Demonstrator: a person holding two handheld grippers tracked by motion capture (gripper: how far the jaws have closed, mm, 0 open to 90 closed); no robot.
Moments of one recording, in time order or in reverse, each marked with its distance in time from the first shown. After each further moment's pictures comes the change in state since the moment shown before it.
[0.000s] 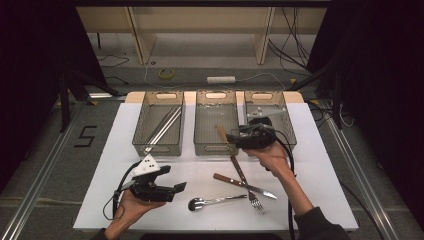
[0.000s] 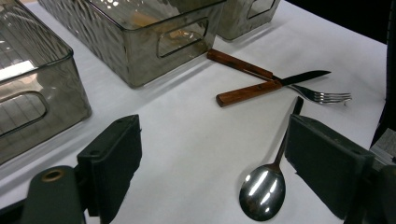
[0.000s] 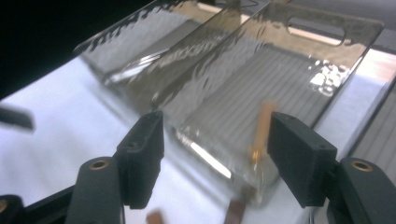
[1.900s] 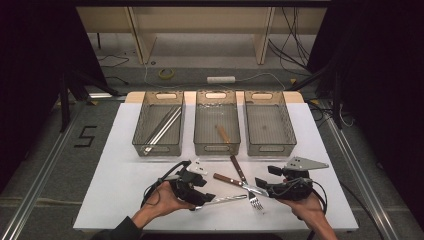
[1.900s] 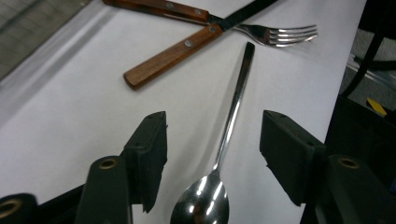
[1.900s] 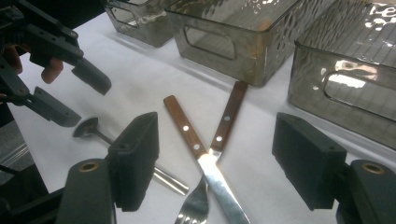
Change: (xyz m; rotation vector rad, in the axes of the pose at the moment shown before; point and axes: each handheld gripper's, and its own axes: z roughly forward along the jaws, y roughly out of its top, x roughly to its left) left arm -0.050 0.032 0.078 0.378 -0.174 0.174; right arm 0.008 -0.120 -0.075 -0.033 0.008 0.036
